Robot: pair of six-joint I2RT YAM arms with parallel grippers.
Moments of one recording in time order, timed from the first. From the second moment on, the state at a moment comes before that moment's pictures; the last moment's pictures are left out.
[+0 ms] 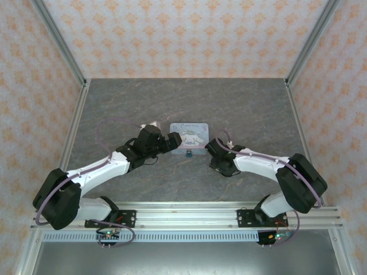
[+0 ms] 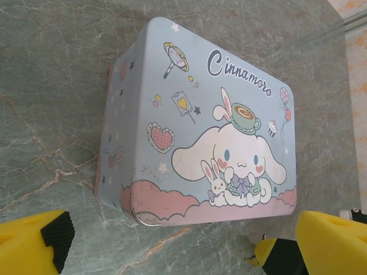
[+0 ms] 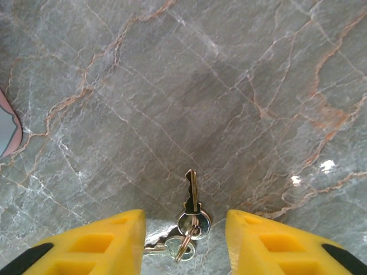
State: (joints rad) left arm -0.60 1.29 0.71 -0.11 0.00 -0.93; right arm 0.72 1.45 0.71 -0.56 0.16 1.22
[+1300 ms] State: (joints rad) left arm -0.60 1.29 0.69 -0.11 0.00 -0.94; right arm 0.75 1.50 0.71 -0.53 0.22 1.27
